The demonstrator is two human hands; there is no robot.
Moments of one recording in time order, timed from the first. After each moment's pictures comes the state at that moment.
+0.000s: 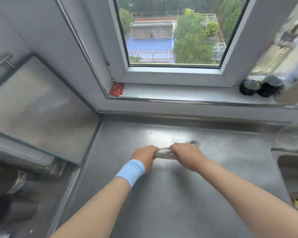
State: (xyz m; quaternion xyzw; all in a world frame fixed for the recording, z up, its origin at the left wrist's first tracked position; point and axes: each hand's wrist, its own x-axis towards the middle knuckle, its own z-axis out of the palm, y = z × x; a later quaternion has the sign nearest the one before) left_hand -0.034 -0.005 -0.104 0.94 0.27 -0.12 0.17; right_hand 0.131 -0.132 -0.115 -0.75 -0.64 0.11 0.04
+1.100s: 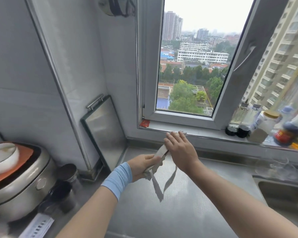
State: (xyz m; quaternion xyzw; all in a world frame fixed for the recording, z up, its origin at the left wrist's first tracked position) left_hand -0.232 -0.046 0.085 0.61 0.26 0.01 0.74; right_hand -0.054 -0.142 0.086 -0.69 -0.65 -0.30 0.05
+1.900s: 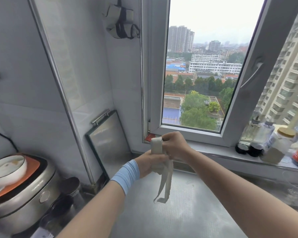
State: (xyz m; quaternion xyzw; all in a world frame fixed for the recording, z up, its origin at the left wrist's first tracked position) left_hand -0.183 -0.032 0.142 0.62 0.19 0.10 0.76; right_hand -0.047 -0.084 0.176 -0.73 -0.46 0.24 0.43
